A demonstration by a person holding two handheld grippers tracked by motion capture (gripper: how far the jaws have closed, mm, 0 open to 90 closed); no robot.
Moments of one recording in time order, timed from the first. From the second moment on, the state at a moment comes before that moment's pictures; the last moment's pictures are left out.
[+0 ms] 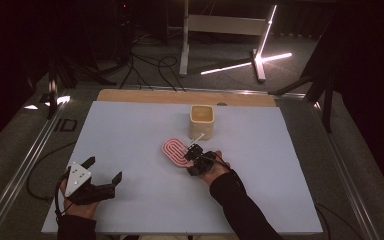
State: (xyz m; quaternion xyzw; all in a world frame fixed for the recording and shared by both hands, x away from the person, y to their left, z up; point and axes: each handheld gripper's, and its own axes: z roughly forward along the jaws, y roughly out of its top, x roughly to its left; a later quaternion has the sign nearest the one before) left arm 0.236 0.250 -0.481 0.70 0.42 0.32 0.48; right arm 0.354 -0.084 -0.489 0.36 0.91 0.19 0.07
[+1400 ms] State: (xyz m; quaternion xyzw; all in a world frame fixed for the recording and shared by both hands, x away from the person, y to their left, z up) left arm 0.236 0.249 -0.481 0.70 0.42 0.31 0.48; right arm 0.345 -0.094 -0.461 0.35 0.90 0.23 0.09
